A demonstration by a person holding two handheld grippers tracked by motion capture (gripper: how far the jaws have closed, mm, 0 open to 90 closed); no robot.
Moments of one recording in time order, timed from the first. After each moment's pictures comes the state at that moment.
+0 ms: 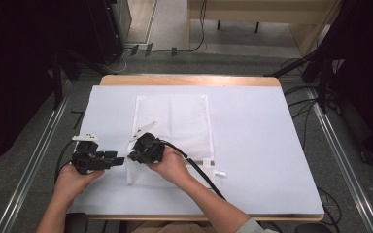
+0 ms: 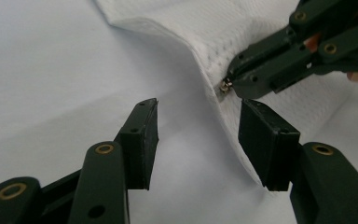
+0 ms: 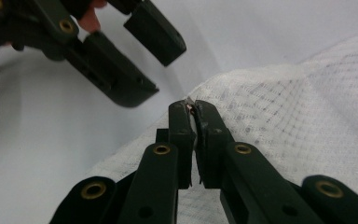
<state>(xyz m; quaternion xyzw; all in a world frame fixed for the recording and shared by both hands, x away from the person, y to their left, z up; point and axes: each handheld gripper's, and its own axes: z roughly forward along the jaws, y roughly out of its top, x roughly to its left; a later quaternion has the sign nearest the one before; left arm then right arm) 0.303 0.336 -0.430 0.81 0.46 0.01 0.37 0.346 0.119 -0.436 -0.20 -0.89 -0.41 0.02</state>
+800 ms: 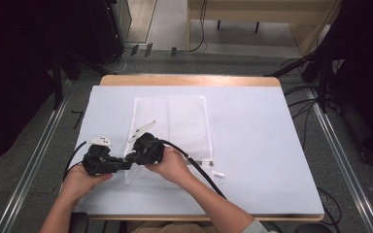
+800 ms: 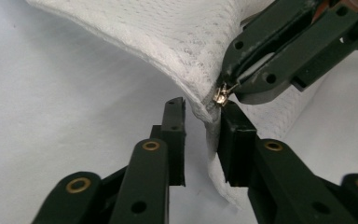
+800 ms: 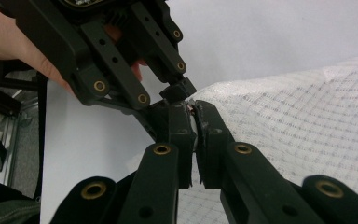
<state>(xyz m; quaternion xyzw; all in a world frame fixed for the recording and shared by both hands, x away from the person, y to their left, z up) 0.304 0.315 -0.438 0.84 0.41 -0.01 0.35 0.339 0.117 -0.423 -0.17 -0.89 -0.42 0.06</state>
